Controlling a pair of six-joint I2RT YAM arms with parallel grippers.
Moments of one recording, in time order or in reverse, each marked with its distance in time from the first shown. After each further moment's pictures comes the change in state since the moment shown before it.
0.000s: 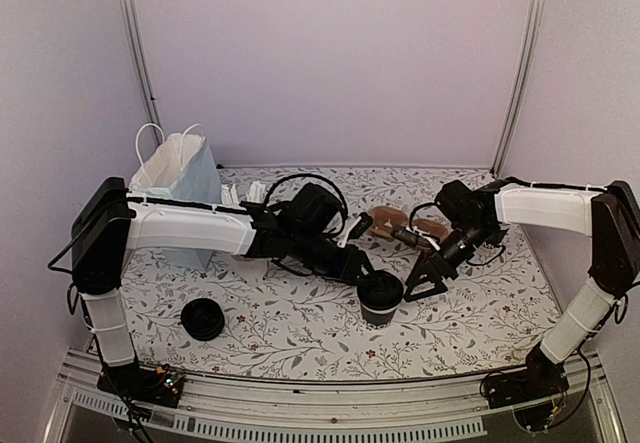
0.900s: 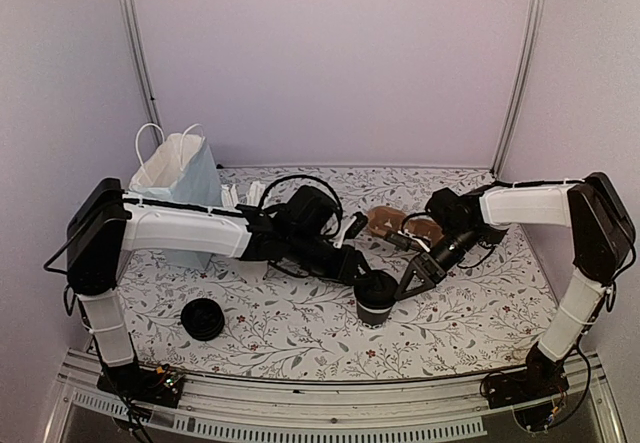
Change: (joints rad) left arm 0.000 -0.022 -0.042 0.024 -0.029 -0.022; right arm 0.005 0.127 0.018 0.044 -0.044 0.159
